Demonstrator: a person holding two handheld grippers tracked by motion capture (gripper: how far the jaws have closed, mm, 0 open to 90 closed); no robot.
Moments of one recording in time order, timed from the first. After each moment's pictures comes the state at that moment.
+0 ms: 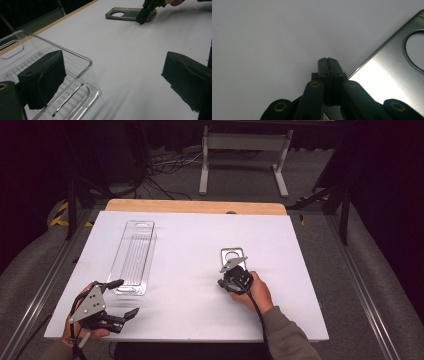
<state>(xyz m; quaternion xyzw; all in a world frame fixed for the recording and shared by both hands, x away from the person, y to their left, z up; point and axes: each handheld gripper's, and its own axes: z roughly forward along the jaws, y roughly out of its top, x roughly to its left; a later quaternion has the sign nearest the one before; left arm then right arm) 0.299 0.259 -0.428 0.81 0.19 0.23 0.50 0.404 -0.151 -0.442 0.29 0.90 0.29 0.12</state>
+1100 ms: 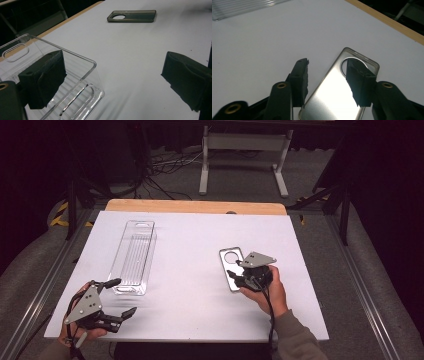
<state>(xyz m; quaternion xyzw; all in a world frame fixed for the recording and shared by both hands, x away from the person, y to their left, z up) 0.298 0.264 -0.425 0.80 0.19 0.24 0.51 0.380 -0.188 -0.394 0.31 0.83 0.39 0.25</state>
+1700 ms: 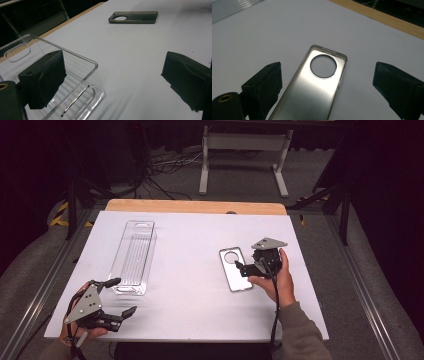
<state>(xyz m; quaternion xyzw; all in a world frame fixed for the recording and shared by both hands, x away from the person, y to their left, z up) 0.299 0.264 -0.425 0.80 0.19 0.25 0.51 0.413 -0.213 -0.381 0.41 0.80 0.36 0.25</state>
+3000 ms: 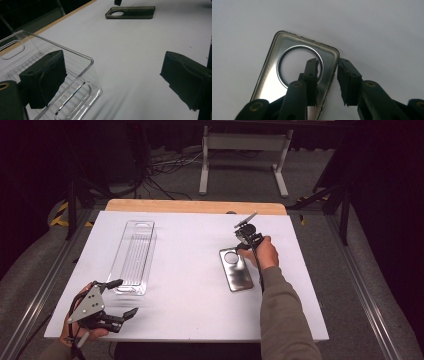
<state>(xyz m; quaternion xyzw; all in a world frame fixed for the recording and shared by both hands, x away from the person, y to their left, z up) 0.300 0.262 -0.428 0.81 0.19 0.23 0.50 0.523 -0.185 -0.401 0.48 0.85 0.17 0.12</state>
